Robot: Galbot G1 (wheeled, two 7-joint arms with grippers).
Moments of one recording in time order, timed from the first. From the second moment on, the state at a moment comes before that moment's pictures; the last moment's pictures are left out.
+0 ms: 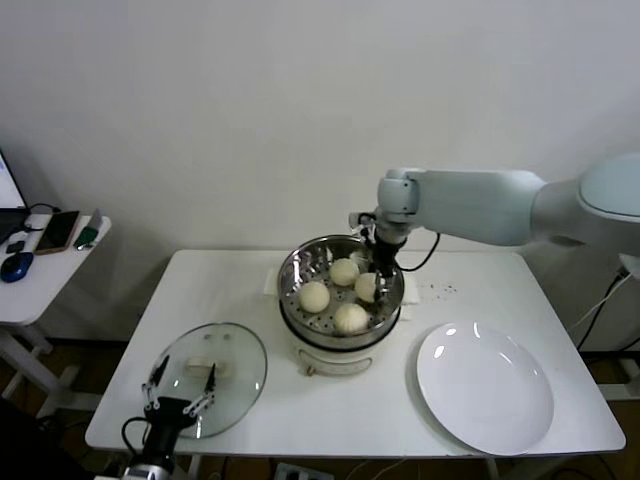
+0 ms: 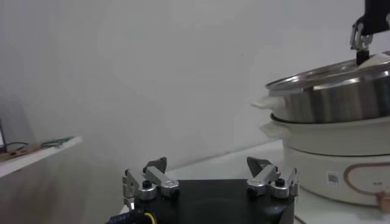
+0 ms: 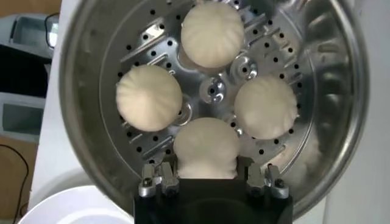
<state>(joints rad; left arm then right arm) 1.70 -1.35 -0.62 -1.91 0.03 -0.23 -0.01 0.72 1.26 -1.77 1.07 0.79 -0.38 -0.98</state>
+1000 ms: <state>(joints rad) 1.67 -1.35 -0.62 -1.90 0.03 -0.22 -0.01 0.75 1.18 -1.68 1.09 0.77 -0.34 -0.99</state>
